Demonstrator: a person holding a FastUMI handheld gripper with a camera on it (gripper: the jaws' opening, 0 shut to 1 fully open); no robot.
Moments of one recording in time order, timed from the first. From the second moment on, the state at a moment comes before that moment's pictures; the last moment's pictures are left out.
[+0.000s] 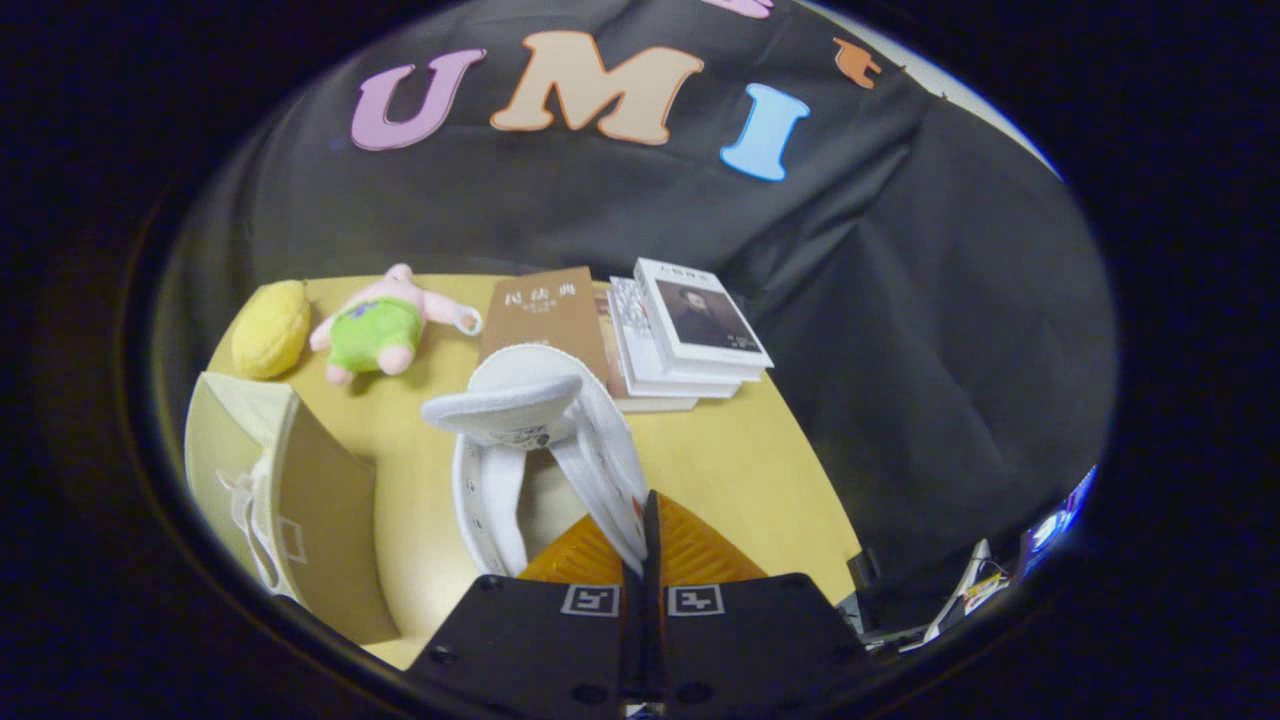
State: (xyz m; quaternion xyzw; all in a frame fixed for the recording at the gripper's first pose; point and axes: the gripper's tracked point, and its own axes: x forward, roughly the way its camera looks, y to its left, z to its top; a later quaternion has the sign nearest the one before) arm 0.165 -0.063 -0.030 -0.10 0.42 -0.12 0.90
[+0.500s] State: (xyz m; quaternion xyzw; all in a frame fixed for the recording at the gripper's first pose) arm 0.148 0.110 0.011 -0.05 0.38 -0.02 0.92
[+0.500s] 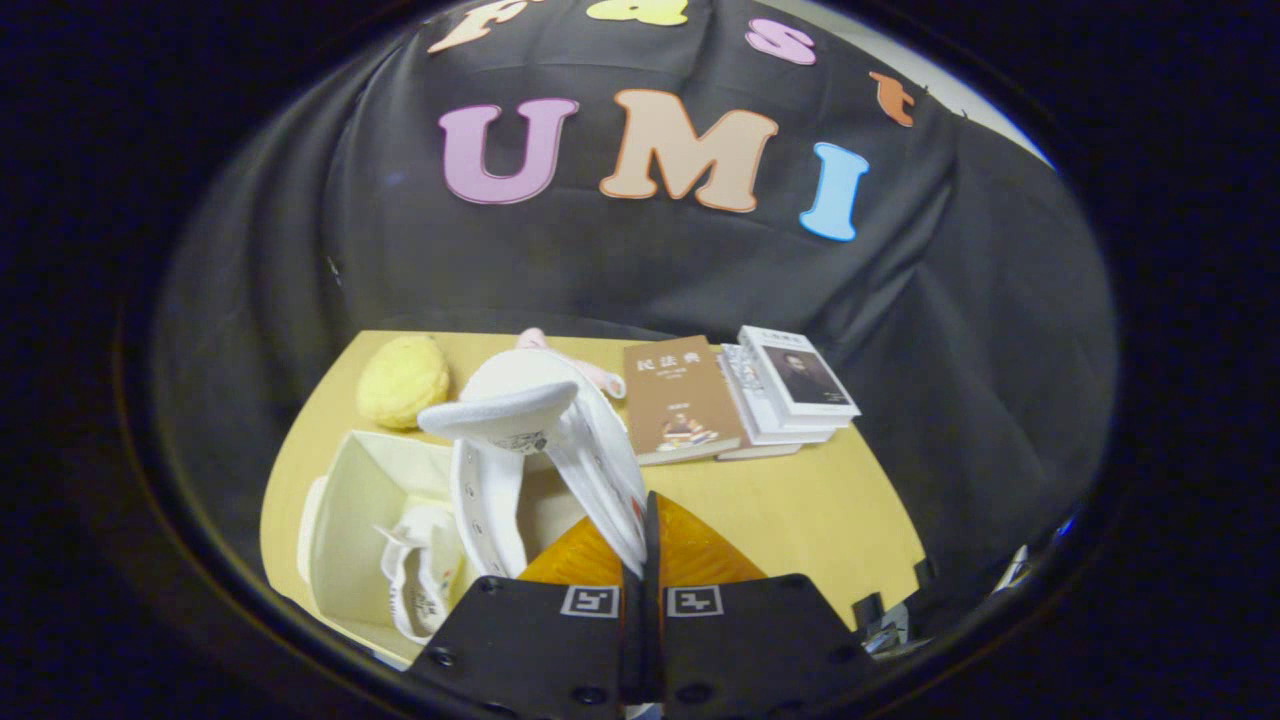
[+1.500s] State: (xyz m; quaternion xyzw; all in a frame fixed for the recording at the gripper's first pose) arm 0.100 0.197 -0.124 0.03 0.49 -0.02 0.87
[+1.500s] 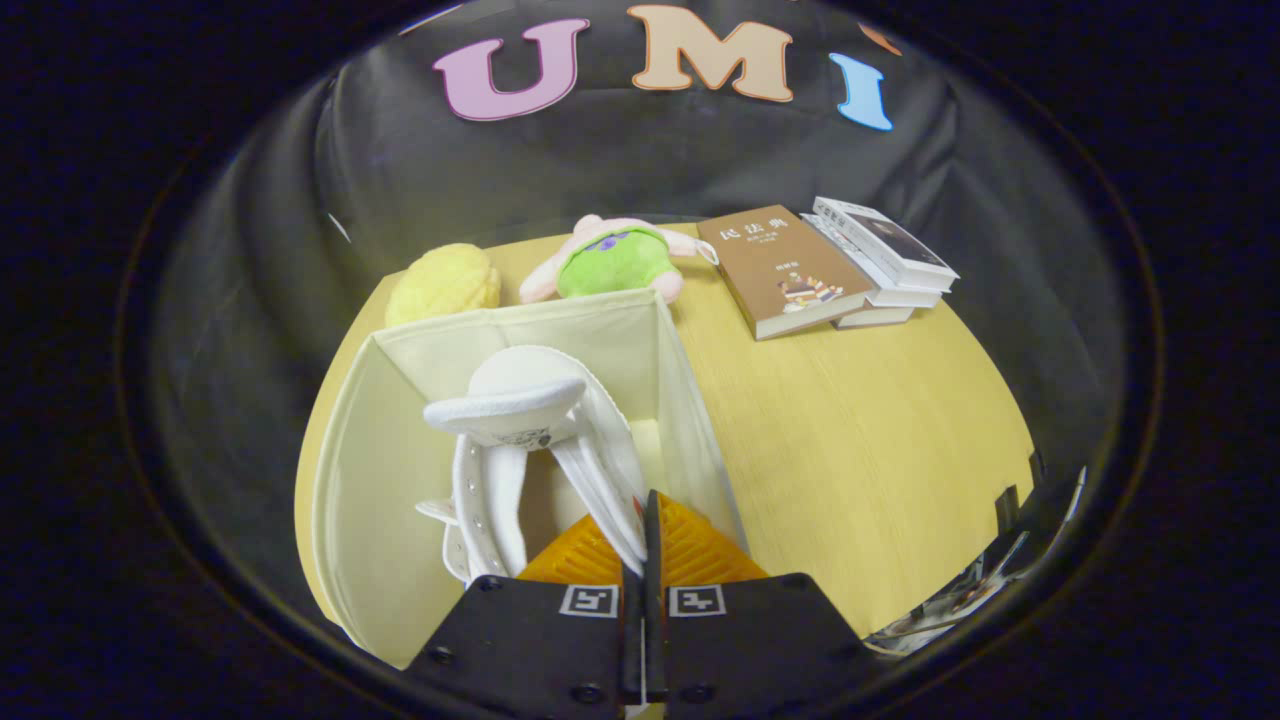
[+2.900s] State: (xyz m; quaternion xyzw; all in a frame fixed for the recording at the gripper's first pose) arm 0.075 0.121 0.037 -0.02 0.13 0.04 0.99
